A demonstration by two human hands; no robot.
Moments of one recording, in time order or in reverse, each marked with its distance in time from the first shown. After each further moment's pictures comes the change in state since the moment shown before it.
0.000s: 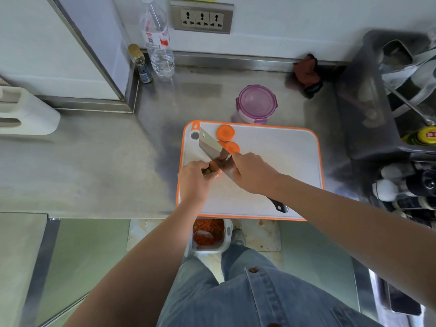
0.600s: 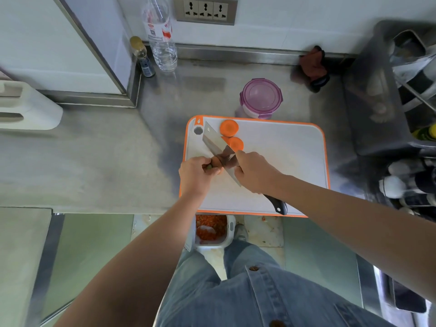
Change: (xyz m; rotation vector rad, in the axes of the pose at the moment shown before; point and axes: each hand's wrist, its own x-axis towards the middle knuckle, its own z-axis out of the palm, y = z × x) left_hand 0.006 -0.012 0.000 -0.075 -0.043 -0.026; right_hand 0.007 0.002 0.011 0.108 -0.034 0.027
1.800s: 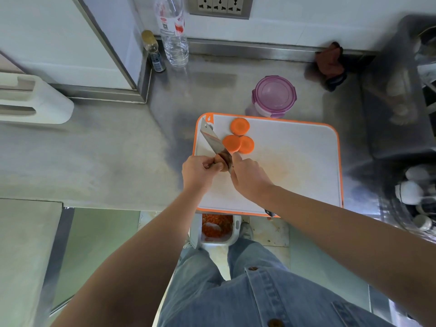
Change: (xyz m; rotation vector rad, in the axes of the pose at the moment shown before) left_hand 0.013 -0.013 -0.009 -0.092 -0.061 -0.125; right_hand 0.025 -0.010 0.045 -0.047 0.145 -0.042
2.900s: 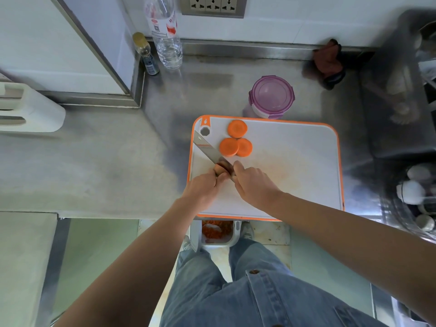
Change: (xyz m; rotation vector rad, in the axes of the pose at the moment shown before) left_hand -0.002 0.001 0.005 0.581 -0.425 0.096; right_hand -0.005 0.016 -0.003 -0.095 -0.063 -0.116
